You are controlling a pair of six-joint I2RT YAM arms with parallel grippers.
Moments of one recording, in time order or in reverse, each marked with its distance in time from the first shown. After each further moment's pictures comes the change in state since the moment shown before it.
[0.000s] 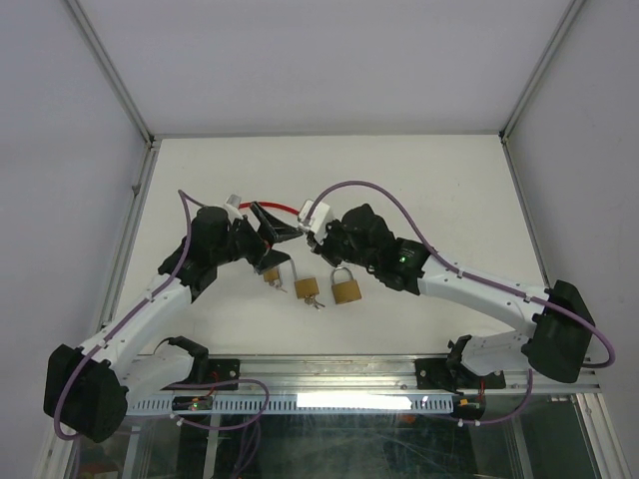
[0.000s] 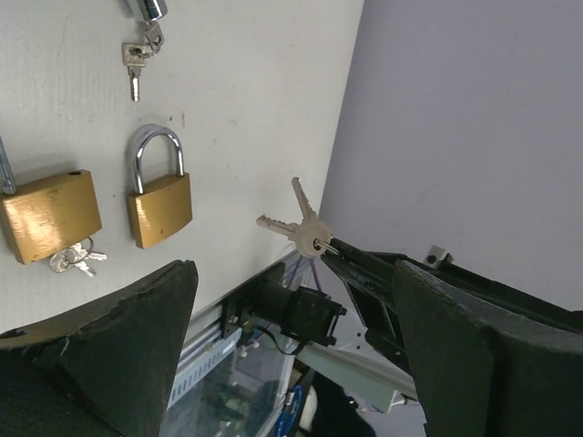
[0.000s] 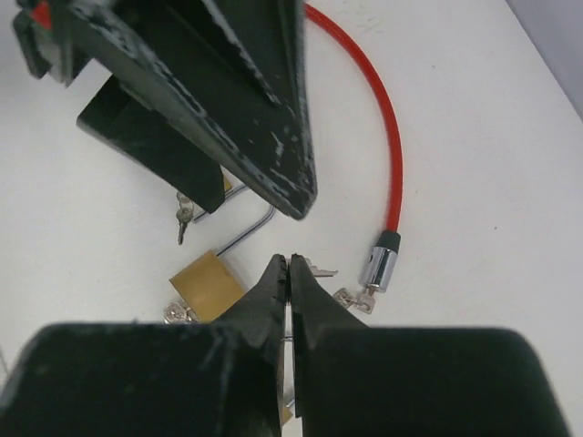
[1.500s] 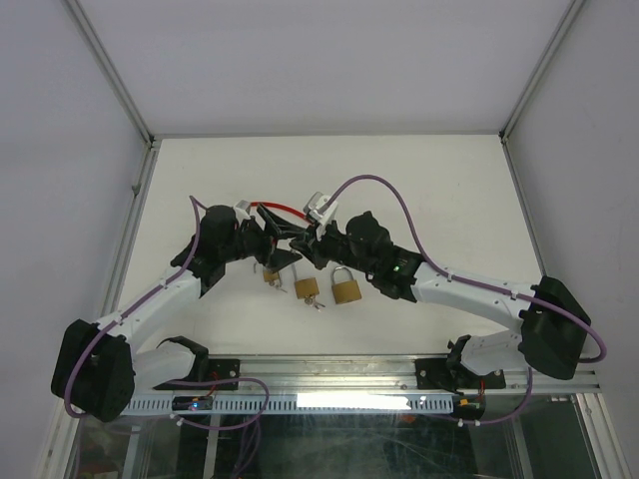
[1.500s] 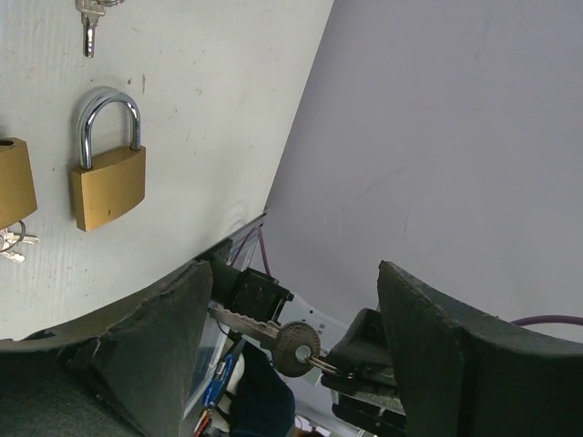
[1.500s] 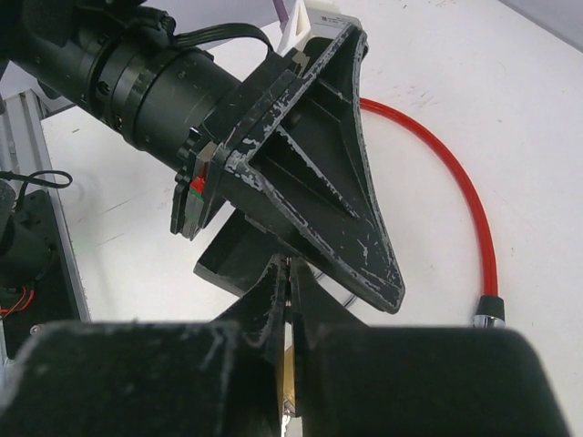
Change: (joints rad) left arm 0.000 0.092 -0.061 0.197 0.097 -0.243; right arm 0.015 0.005 -0.145 0.404 -0.051 0.375
